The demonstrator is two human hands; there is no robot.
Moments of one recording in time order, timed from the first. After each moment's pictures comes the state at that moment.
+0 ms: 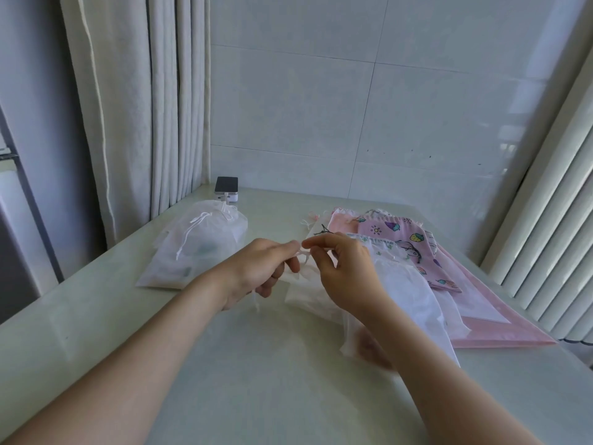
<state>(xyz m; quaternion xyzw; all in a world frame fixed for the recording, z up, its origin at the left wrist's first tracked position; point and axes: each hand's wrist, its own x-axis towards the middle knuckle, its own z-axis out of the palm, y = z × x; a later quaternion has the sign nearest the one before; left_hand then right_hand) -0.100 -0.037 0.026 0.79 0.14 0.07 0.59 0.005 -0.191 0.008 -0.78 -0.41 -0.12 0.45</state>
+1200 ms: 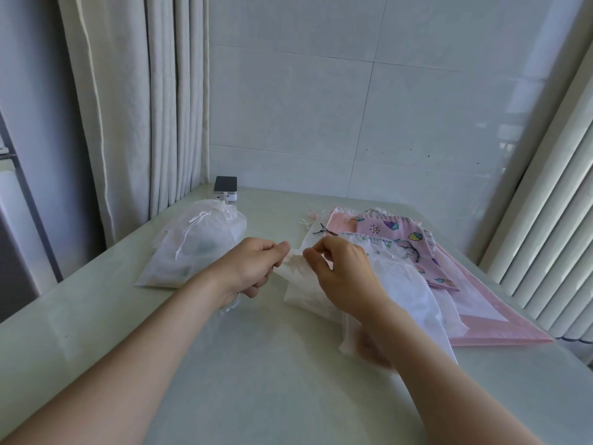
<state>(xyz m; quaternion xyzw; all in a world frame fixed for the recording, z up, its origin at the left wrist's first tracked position) -0.098 -0.028 0.020 0.78 0.18 0.09 0.59 0.007 -0.195 0.008 -0.82 -0.41 -0.13 0.37</state>
